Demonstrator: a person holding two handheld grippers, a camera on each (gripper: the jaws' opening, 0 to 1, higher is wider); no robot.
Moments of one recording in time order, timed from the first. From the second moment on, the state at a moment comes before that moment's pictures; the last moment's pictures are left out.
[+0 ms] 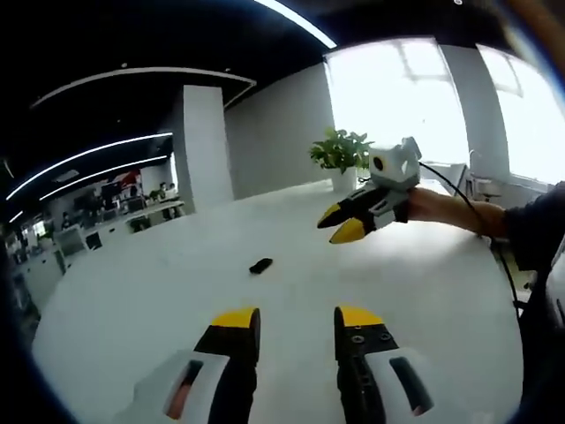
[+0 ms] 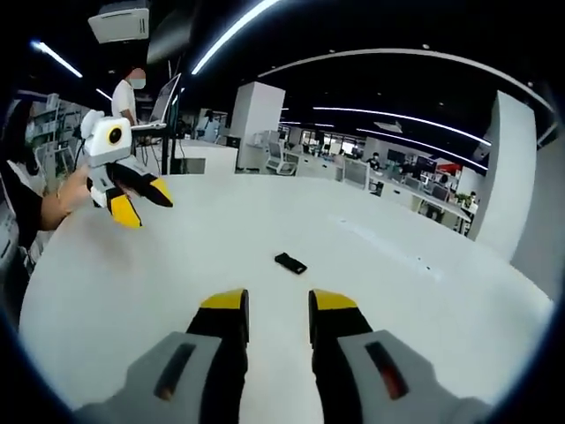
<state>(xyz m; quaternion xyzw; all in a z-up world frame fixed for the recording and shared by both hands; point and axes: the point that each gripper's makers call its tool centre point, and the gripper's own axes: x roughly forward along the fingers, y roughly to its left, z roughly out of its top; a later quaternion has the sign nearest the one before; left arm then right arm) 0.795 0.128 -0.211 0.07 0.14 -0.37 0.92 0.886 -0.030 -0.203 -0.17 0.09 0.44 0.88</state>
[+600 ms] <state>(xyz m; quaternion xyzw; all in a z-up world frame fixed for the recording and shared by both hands) 0.758 0.143 -0.194 0.06 0.12 -0.29 0.95 0.840 -0.043 -0.192 -0.16 0.09 0.40 0.90</state>
